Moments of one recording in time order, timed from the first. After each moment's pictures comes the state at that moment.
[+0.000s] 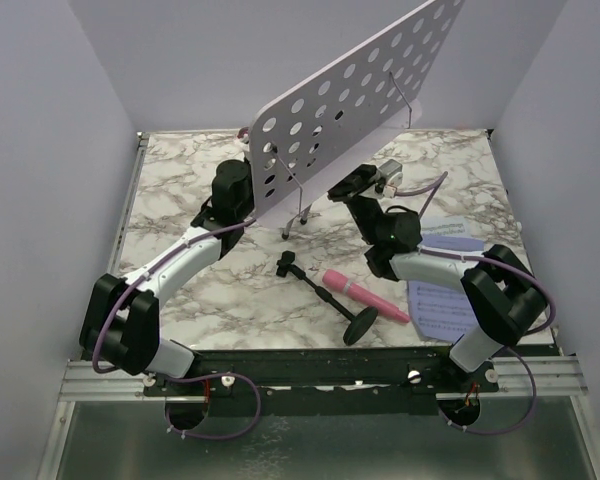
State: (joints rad) left arm -0.46 1.42 0.98 0.36 0.13 -0.18; right arm 0.74 1.62 0.86 1.51 0.02 0.03
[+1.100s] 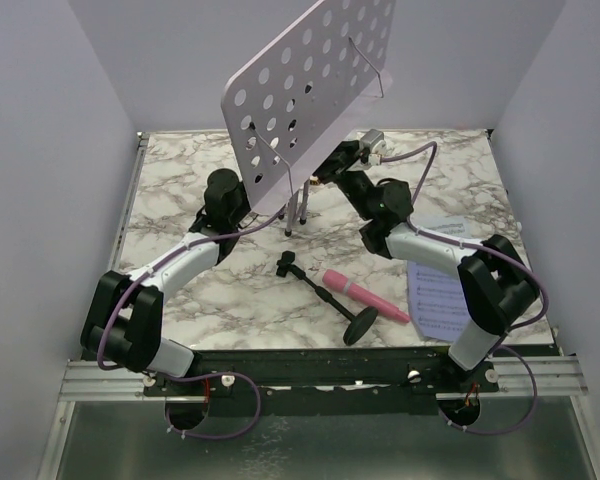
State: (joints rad) left arm -0.40 1.44 0.88 0.57 0.24 -0.14; right arm 0.68 1.70 1.06 1.27 -0.14 0.12
